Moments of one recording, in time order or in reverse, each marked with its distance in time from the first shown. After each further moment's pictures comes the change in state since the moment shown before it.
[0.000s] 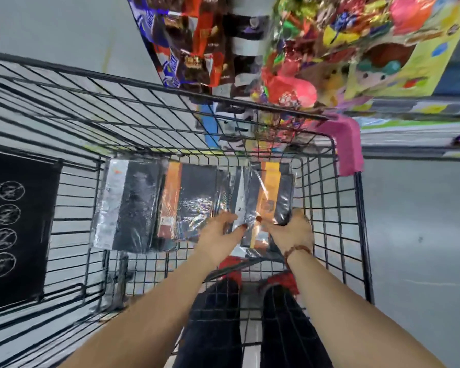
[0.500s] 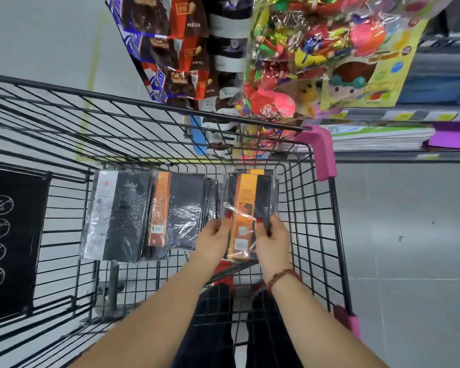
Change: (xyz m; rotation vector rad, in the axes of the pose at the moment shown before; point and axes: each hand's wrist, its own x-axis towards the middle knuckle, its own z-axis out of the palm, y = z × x) left_hand -0.006 0.017 0.014 -0.385 0.062 -0.156; right_hand -0.051 -0.010 -0.002 0.645 0.023 -0.156
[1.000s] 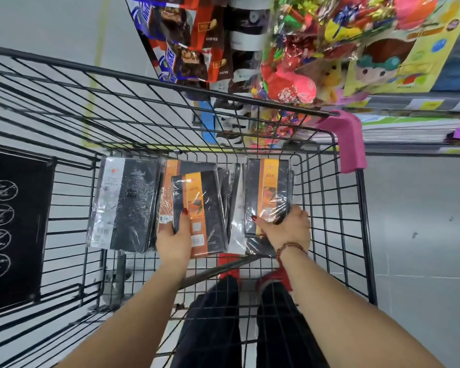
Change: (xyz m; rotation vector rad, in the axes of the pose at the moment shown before) left_hand 0.015 -0.034 -0.063 -0.047 0.472 -0.026; right_hand 0.048 0.023 0.002 -0.795 0.016 0.155
